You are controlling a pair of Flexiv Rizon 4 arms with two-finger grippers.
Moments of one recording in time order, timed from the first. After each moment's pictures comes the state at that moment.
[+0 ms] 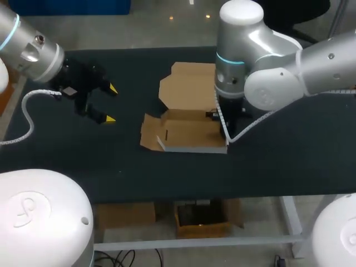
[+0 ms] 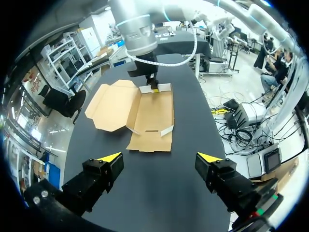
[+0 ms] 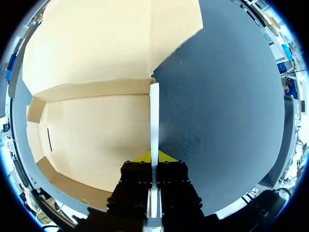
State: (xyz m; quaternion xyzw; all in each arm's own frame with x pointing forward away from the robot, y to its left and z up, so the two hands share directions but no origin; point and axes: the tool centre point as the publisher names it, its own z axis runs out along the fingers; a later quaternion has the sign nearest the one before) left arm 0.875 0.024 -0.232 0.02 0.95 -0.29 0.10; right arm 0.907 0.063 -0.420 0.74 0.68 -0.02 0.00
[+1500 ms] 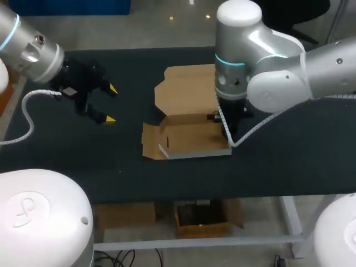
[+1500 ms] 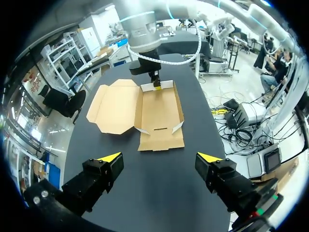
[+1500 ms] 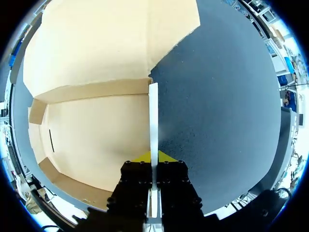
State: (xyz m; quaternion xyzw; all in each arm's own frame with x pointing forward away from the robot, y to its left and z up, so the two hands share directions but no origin) left arm 0.875 0.024 -0.232 0.02 0.95 -0.29 0.10; right arm 0.898 0.058 -0.410 0.70 0.71 -0.01 0.01
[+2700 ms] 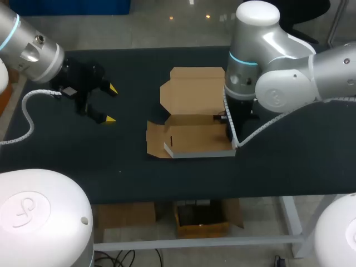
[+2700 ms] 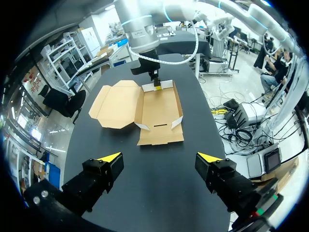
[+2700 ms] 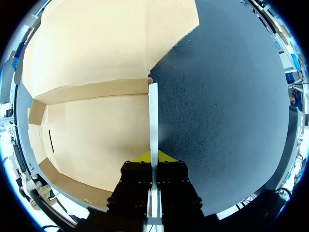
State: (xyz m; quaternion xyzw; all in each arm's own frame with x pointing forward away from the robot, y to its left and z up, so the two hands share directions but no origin) left arm 0.875 0.024 -0.232 0.02 0.95 -0.29 0.10; right arm 0.899 0.046 -0.422 0.70 0.71 0.00 -0.03
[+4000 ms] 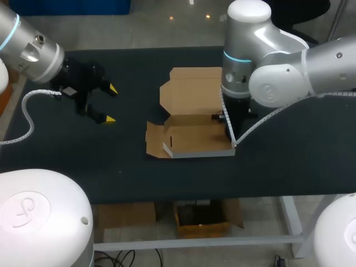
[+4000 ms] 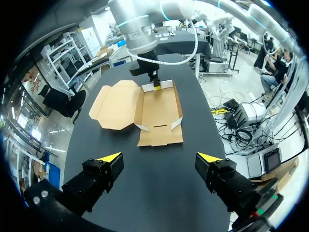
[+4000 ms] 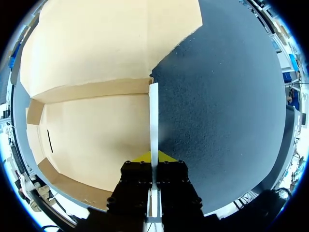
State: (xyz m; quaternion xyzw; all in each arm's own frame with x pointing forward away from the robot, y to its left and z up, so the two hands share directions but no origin) left arm 0.875 0.024 -0.232 0.02 0.95 -0.29 0.10; right arm 0.899 0.047 -0.420 0.70 0.71 -0.03 -0.02
